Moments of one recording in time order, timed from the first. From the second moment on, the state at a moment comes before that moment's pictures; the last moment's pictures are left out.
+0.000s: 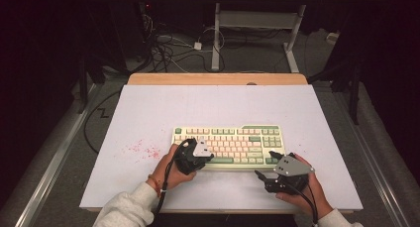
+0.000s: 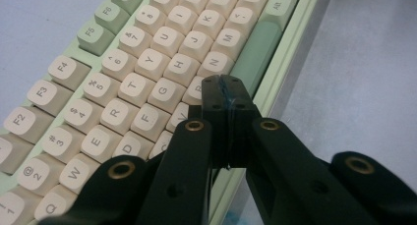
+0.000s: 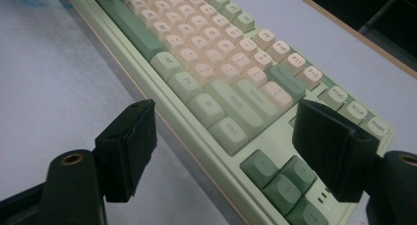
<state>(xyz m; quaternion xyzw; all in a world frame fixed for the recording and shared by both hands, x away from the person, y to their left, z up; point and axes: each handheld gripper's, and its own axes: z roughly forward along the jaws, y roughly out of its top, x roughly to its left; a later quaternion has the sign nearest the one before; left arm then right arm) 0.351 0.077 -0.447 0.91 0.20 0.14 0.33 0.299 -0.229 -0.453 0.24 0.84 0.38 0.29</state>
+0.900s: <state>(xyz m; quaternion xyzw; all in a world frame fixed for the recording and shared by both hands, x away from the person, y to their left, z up) 0.351 0.088 -0.437 0.90 0.20 0.17 0.34 0.299 -0.231 -0.451 0.24 0.84 0.38 0.30</state>
